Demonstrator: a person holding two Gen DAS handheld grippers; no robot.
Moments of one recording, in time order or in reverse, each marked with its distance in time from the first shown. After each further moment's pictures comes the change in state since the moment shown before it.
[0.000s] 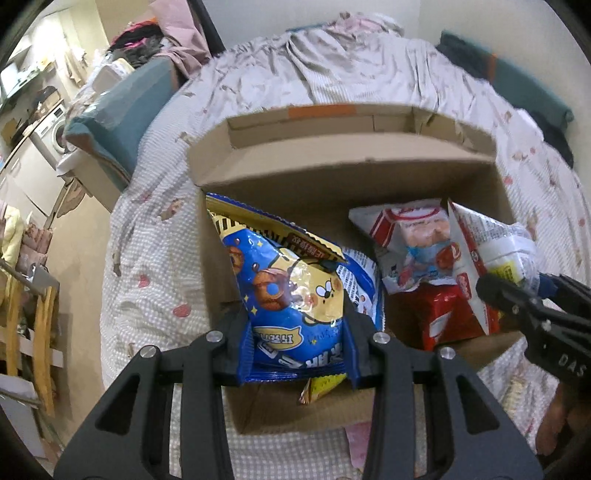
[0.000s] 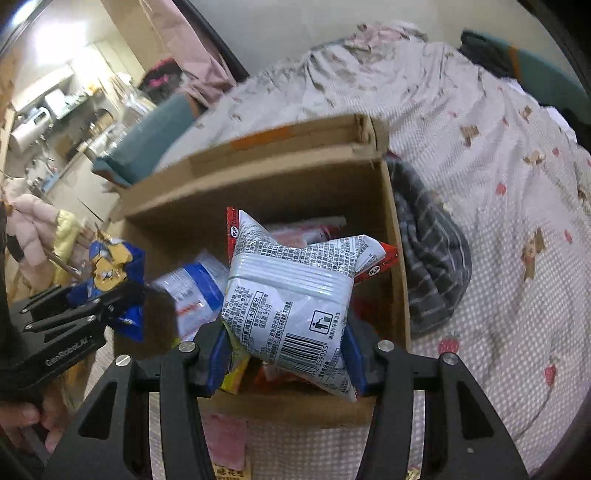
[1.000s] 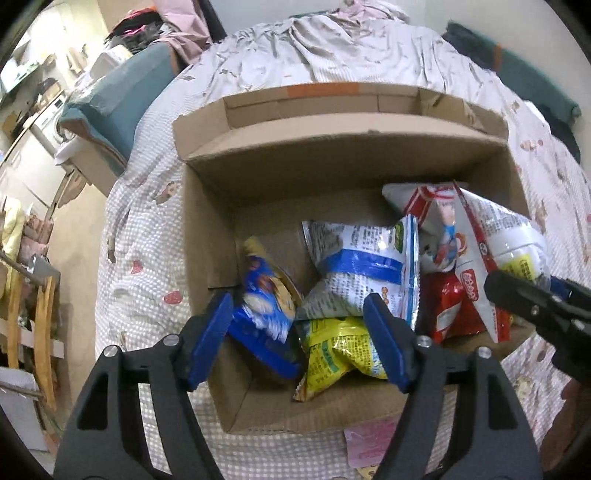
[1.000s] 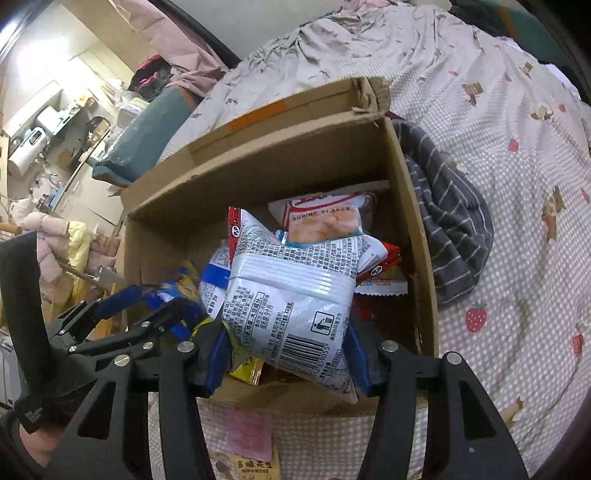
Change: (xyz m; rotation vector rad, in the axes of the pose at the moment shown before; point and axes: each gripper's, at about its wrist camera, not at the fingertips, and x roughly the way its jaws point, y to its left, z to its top) left arm 0.012 -0.004 -0.008 -0.029 0.033 0.005; right arm 0.001 -0.005 -0.002 0.095 0.061 0.084
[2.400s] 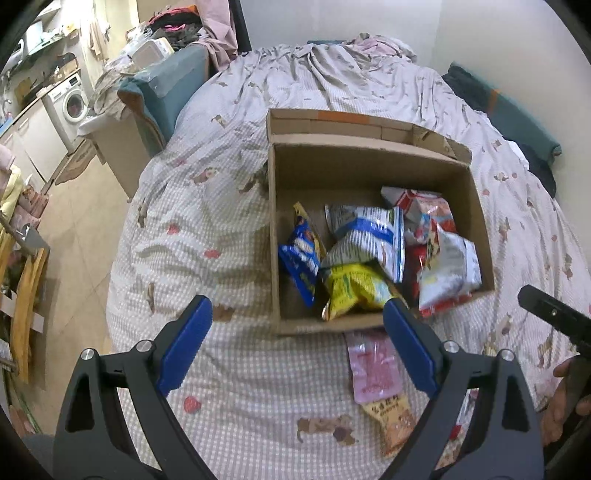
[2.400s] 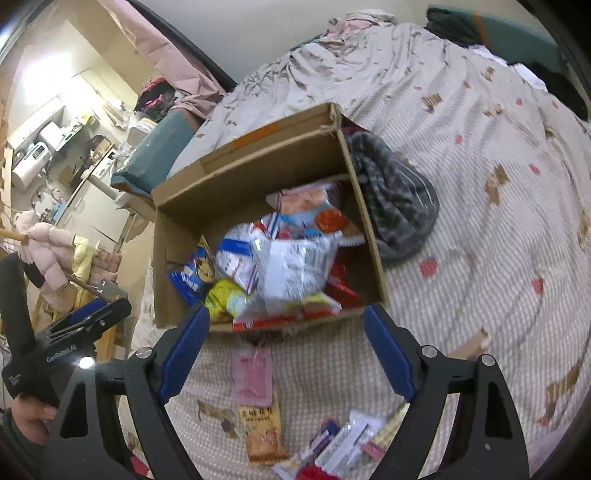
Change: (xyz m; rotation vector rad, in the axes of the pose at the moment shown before) left arm -0.087 0.059 -0.068 -0.100 -0.082 -0.086; right arm -0.078 -0.003 -0.059 0.043 -0.084 -0.011
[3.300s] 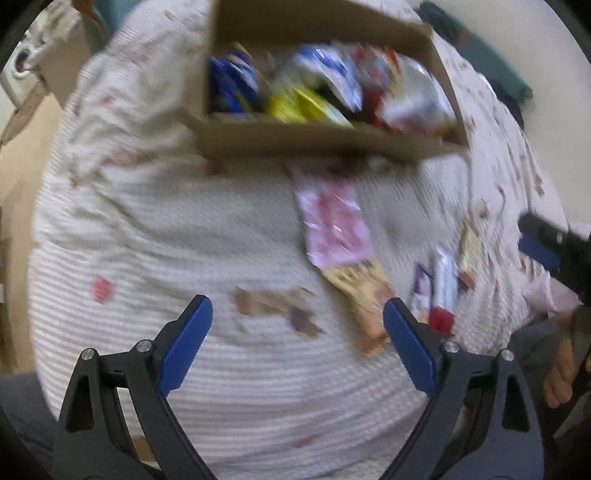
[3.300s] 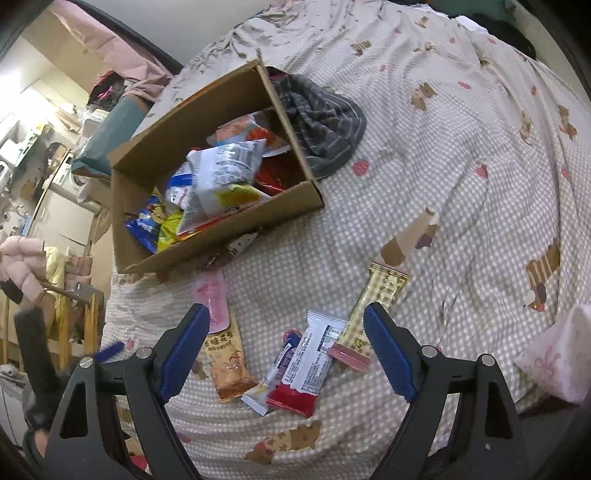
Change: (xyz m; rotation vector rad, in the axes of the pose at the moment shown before) left arm 0.047 -0.031 -0.111 0.020 0.329 -0.210; right arm -0.019 -0.028 -0.074 0.143 0.093 -0.143
